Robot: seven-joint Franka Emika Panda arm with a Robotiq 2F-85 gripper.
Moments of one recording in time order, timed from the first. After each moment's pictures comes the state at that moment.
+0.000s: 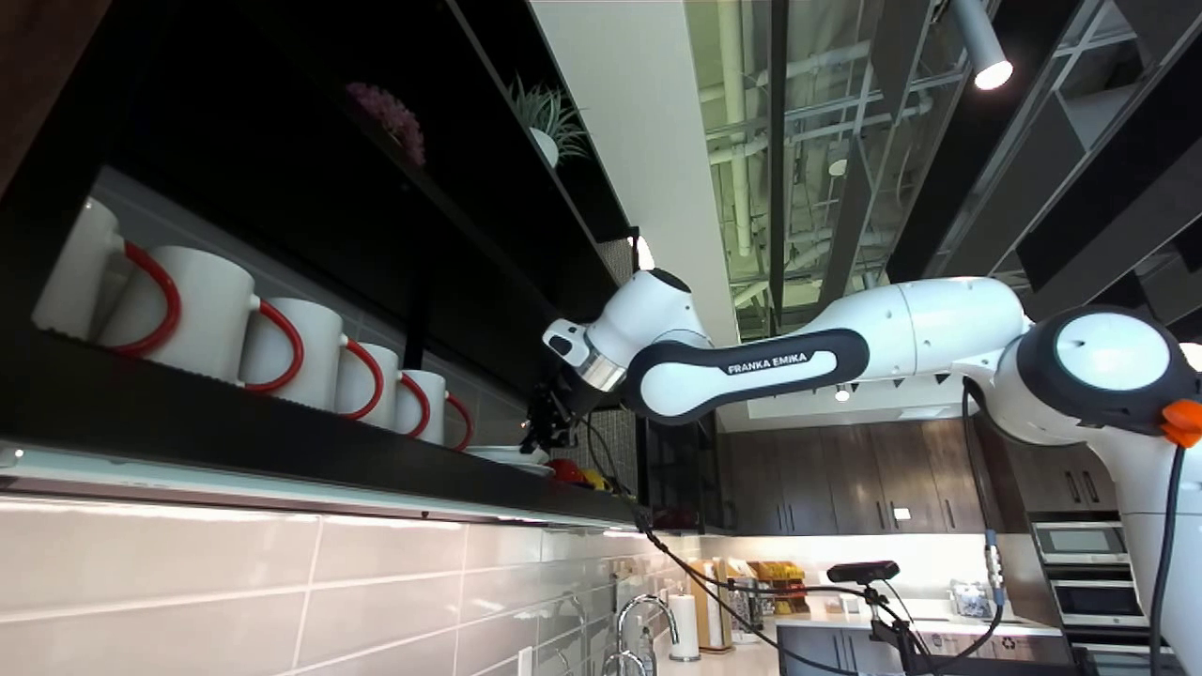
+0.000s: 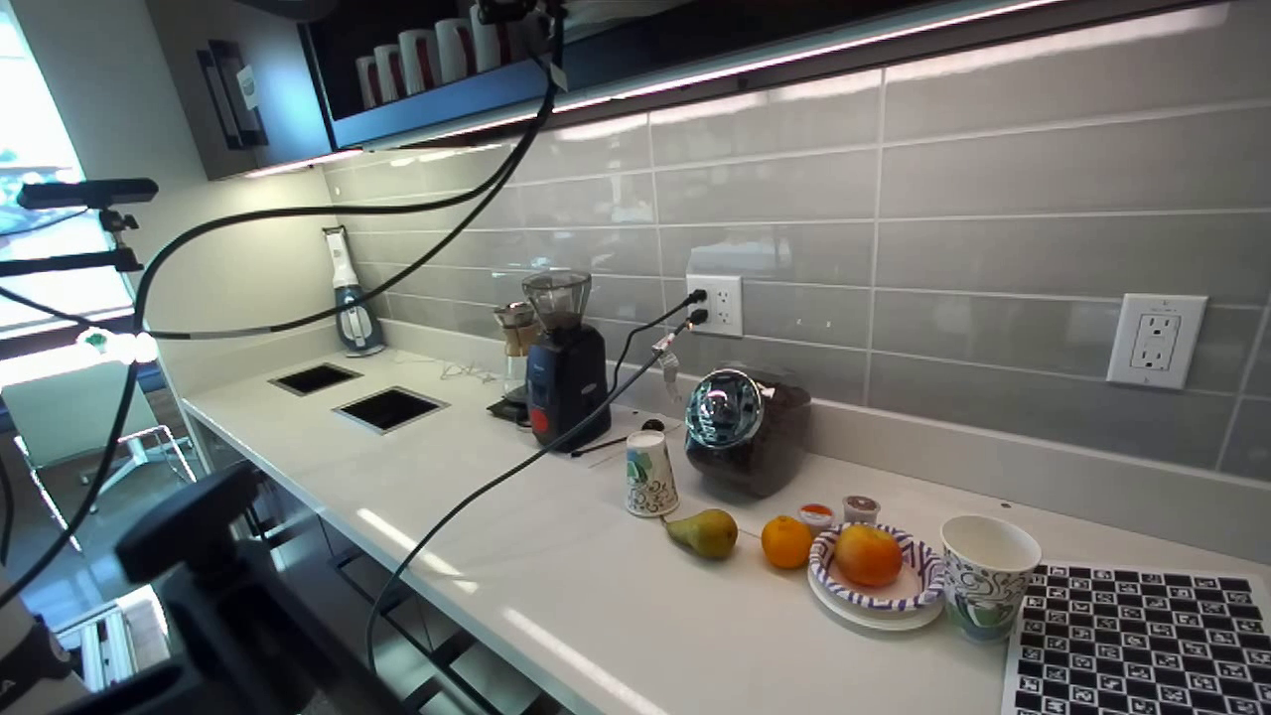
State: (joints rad) arm 0.07 -0.15 -0.10 -1.72 -0.60 2.48 -0.96
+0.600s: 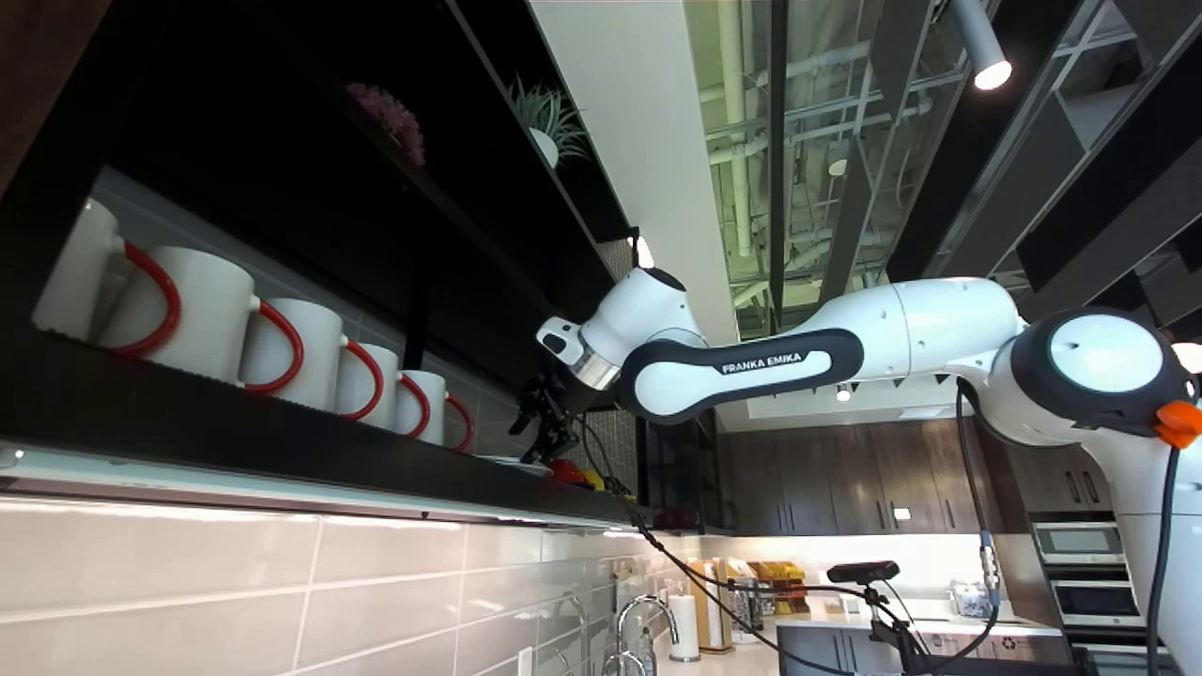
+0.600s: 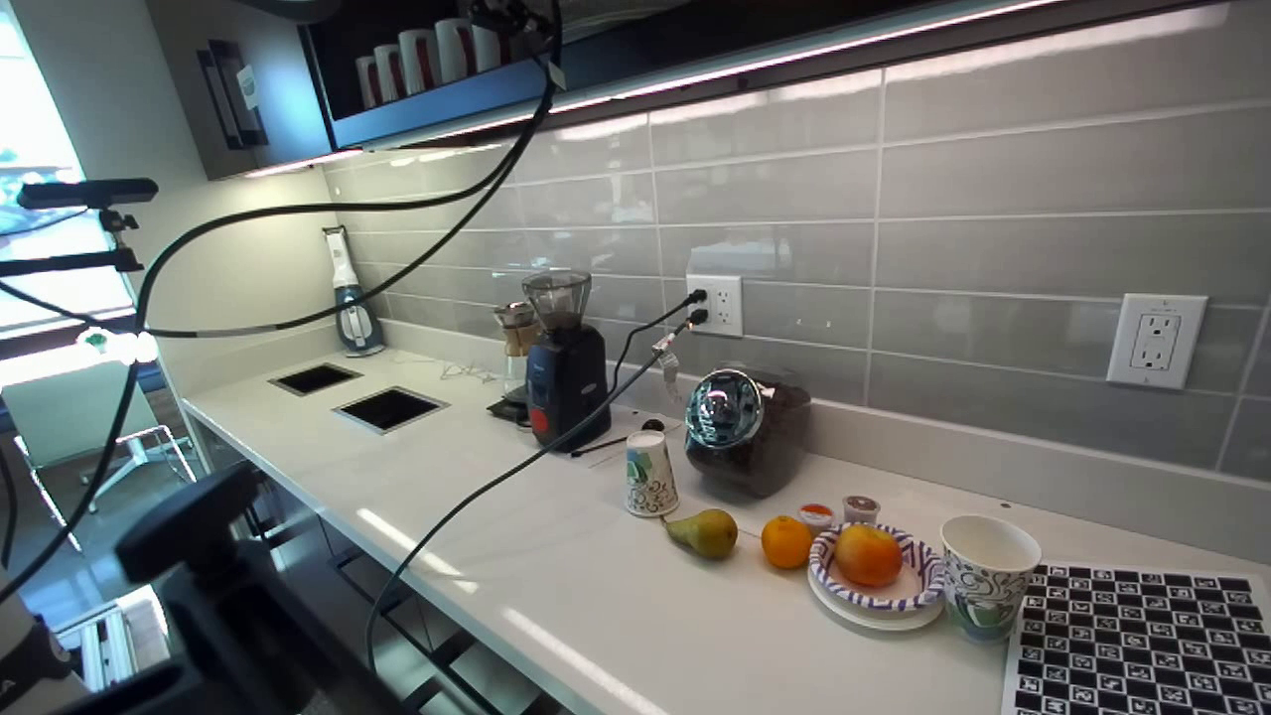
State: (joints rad) arm 0.05 -0.14 -0.07 -1.69 -0.60 2.48 -0.96
